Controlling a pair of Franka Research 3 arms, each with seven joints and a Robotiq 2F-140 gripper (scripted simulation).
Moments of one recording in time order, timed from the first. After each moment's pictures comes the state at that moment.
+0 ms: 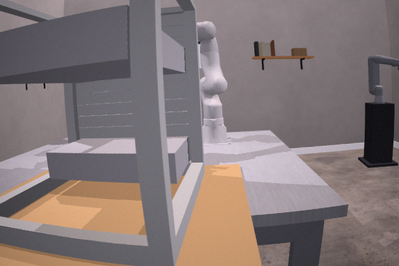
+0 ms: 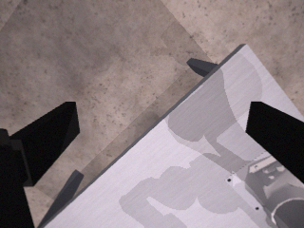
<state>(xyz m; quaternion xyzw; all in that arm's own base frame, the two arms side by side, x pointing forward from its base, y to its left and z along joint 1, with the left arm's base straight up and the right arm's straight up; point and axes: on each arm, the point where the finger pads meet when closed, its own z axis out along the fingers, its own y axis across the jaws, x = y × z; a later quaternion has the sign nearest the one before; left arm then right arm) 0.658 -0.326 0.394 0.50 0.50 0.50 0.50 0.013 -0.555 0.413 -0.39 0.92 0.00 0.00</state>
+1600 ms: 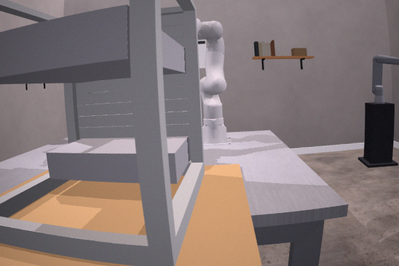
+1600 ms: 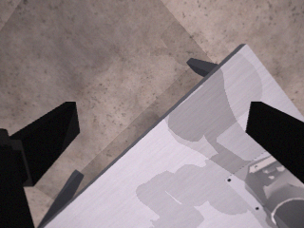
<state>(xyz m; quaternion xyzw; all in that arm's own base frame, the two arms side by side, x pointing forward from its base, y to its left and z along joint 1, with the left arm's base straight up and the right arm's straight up) 0.577 -0.325 0.393 0.50 0.50 0.50 0.50 0.013 -0.555 0.413 -0.39 0.92 0.00 0.00</state>
